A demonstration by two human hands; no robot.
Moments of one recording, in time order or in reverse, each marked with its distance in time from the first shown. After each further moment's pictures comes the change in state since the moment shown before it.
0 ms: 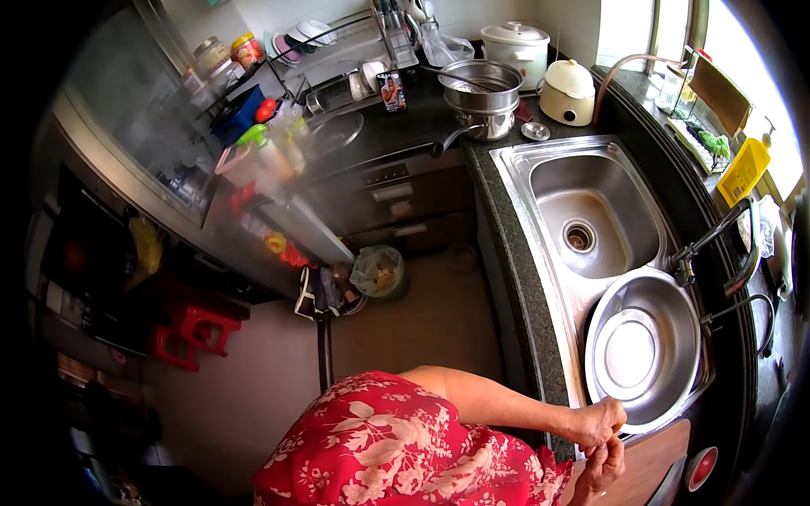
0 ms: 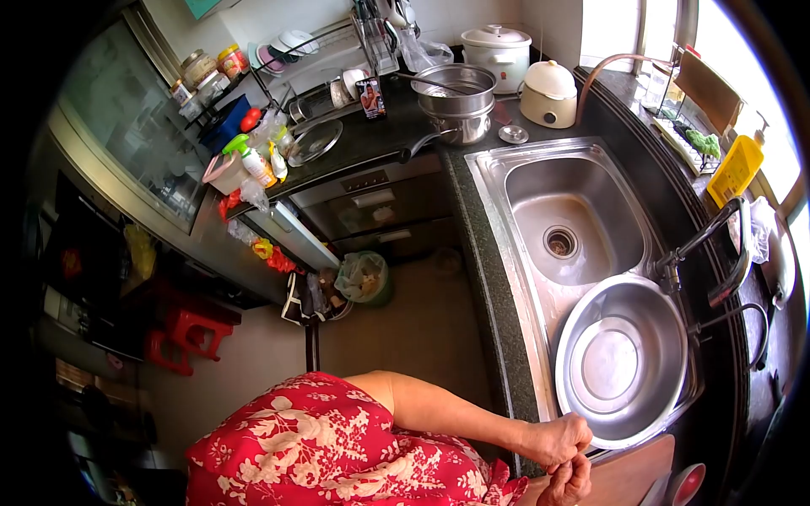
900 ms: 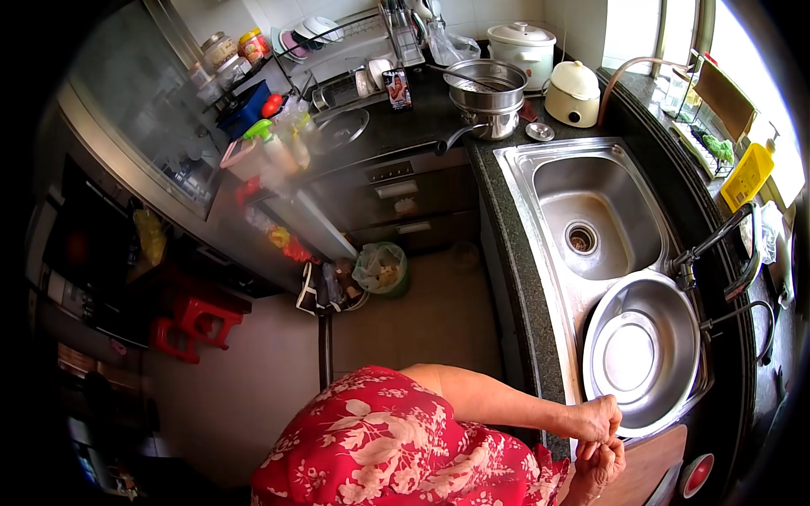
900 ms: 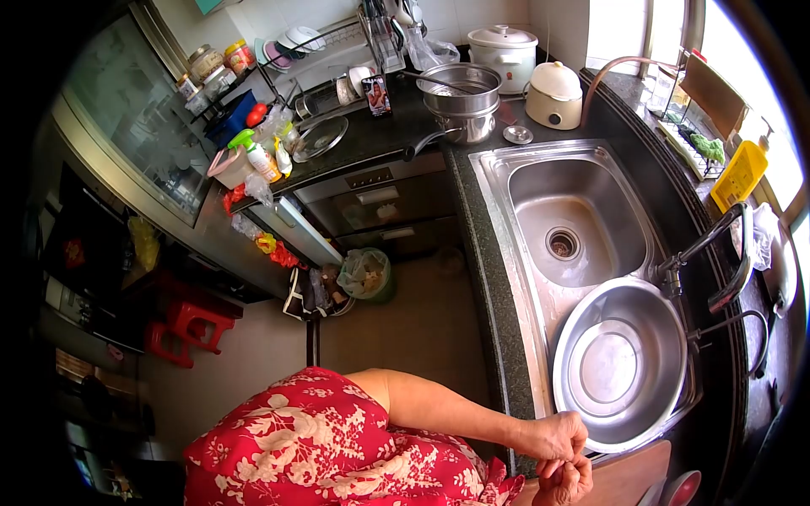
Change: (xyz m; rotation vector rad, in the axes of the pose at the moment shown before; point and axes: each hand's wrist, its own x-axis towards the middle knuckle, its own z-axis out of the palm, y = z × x) left_hand -0.006 0.015 -0.005 -0.217 -0.007 -0.094; right_hand 0.009 -0.004 0.001 0.602 0.053 0.237
